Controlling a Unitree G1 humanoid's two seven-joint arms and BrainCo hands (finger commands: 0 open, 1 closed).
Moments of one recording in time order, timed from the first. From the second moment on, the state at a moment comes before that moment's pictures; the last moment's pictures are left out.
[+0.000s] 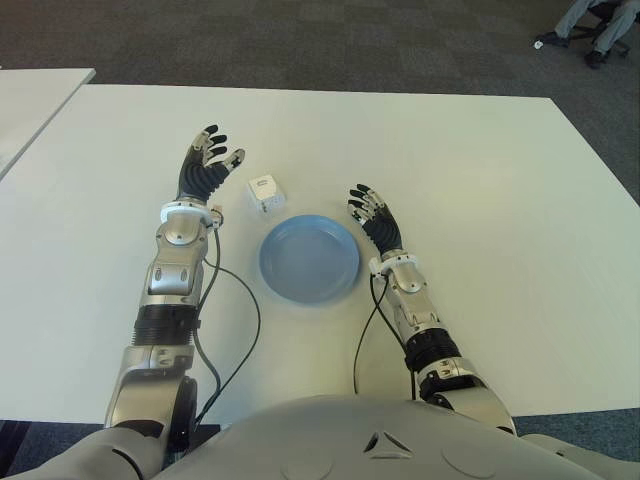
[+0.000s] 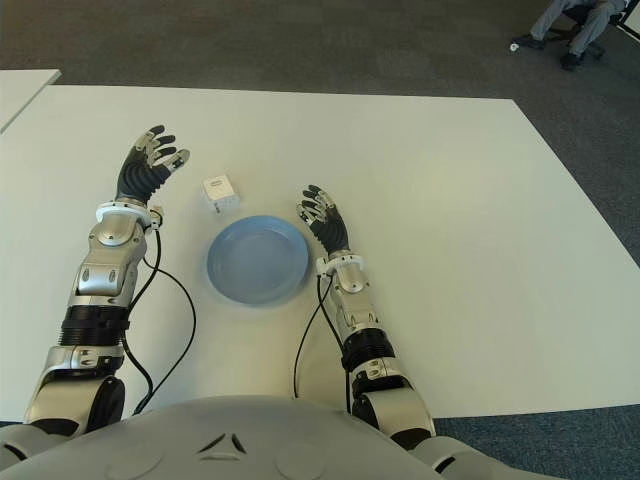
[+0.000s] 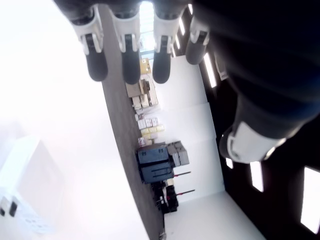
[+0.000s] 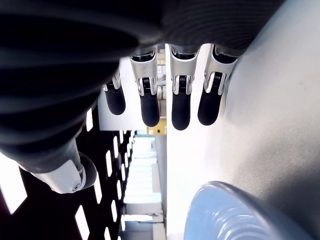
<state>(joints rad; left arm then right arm) -0.22 0.25 0.06 0.13 0.10 0.17 0.02 -0.22 0.06 0.06 0.62 -0.03 -0.30 0.02</state>
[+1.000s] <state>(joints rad) -0.41 0.57 -0.44 0.65 0.85 -0.31 0.33 -0.23 0.06 0.09 0.63 -0.02 -0.32 0.00</state>
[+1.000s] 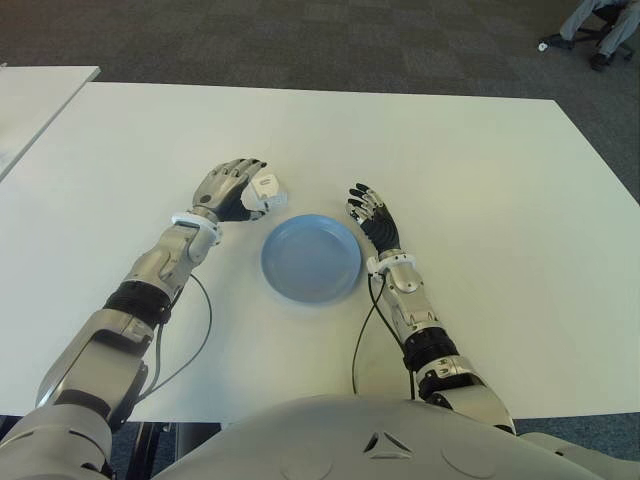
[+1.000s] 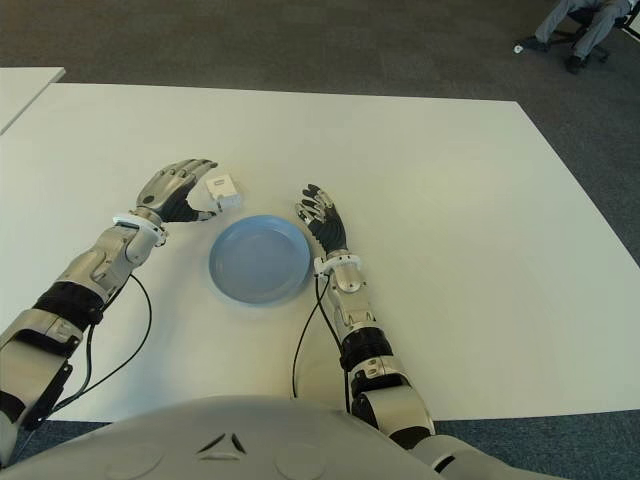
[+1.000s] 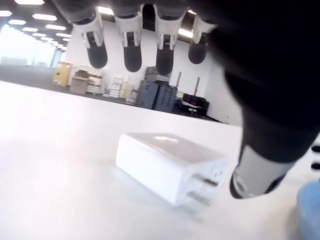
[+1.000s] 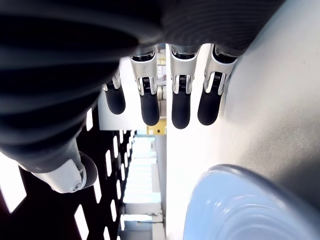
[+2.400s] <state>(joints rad) -0.67 0.45 -0.73 1.19 0.99 -0.27 0.57 -0.18 0.06 0.11 0.55 -0.01 -0.29 0.01</state>
